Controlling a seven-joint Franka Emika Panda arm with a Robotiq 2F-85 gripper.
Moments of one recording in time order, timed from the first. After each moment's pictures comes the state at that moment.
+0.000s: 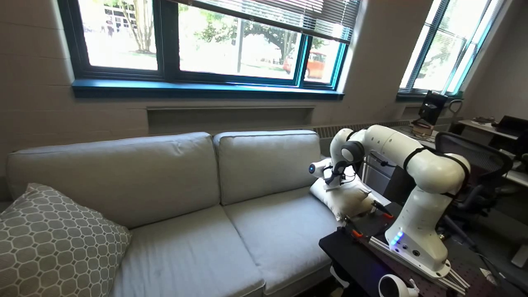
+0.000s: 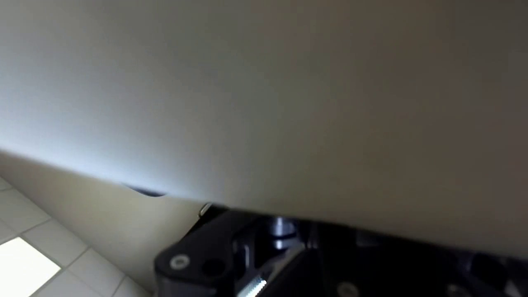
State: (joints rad) arm 0.03 1.47 -0.48 -1.23 -1.02 2.23 1.75
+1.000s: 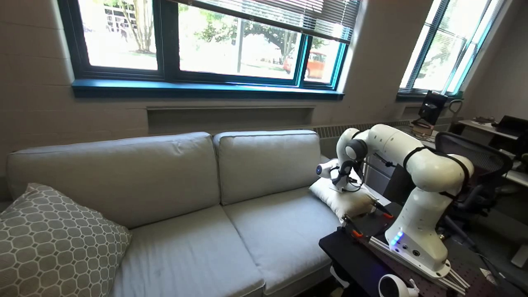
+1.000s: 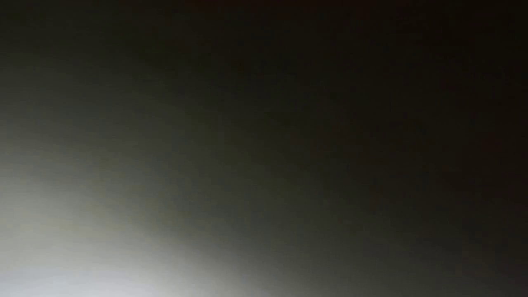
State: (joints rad) arm -0.07 1.46 -0.45 -1.24 -1.09 2.18 2.23
